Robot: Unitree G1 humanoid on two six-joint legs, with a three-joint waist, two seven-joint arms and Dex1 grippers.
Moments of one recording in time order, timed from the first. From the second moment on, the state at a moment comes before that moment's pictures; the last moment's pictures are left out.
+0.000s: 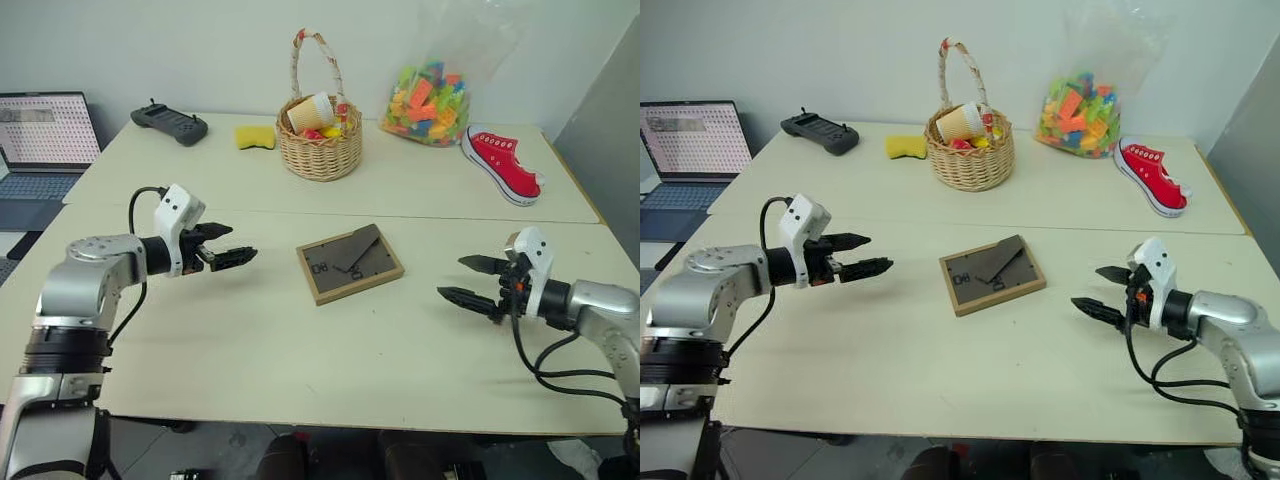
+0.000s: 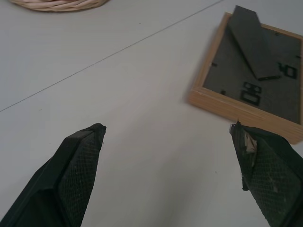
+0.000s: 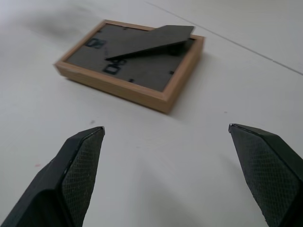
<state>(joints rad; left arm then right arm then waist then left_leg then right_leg) -0.64 0.88 0.04 0.28 -0.36 0.60 -1.08 -0.26 -0.84 -0.18 -0.32 0.61 0.78 0.92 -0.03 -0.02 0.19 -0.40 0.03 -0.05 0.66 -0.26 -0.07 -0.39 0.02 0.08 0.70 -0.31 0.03</state>
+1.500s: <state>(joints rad) -0.94 0.46 -0.15 0.89 -0.02 0.21 -1.14 -0.40 -0.35 0.15 -0.16 0.29 0.80 0.36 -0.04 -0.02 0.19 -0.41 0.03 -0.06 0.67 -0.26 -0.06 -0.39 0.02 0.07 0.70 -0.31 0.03</state>
